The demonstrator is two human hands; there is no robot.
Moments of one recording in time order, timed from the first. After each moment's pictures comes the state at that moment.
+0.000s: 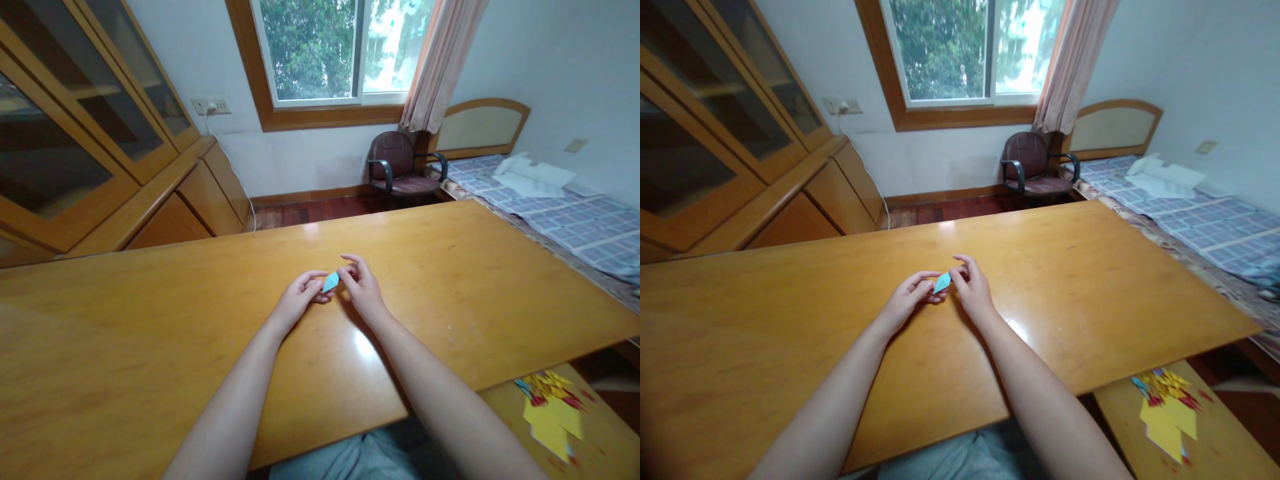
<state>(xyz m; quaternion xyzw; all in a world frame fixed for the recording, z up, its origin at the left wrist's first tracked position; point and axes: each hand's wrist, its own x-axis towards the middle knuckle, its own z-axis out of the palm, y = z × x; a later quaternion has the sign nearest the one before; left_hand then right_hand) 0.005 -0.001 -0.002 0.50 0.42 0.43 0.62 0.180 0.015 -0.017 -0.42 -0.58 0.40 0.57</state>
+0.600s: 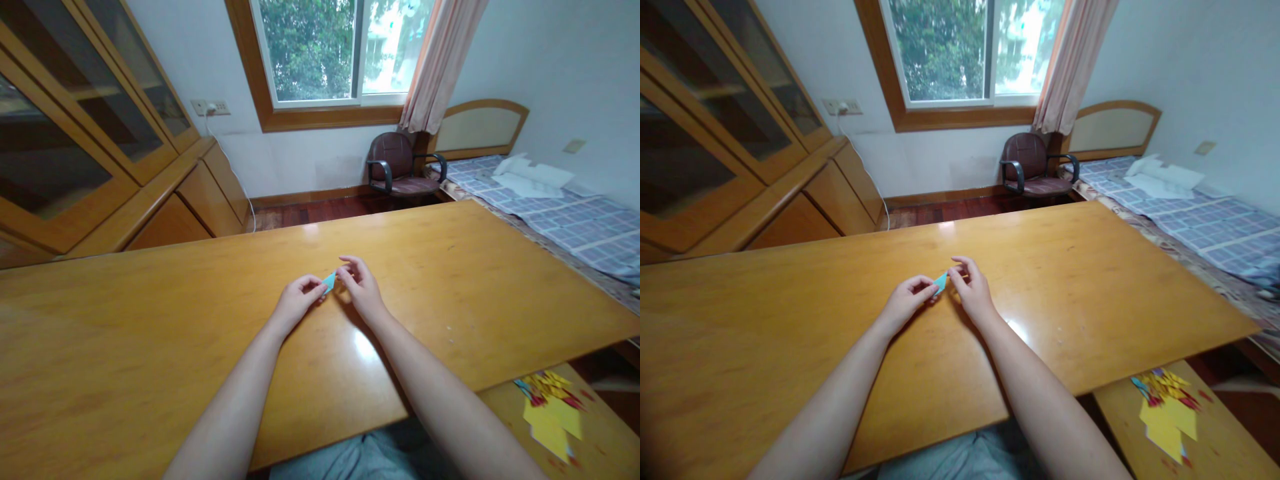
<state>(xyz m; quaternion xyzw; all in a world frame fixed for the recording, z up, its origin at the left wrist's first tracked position) 0.002 0.003 -0.010 0.58 0.48 0.41 0.52 0.179 0.015 -0.019 -0.40 -0.55 0.44 0.58</state>
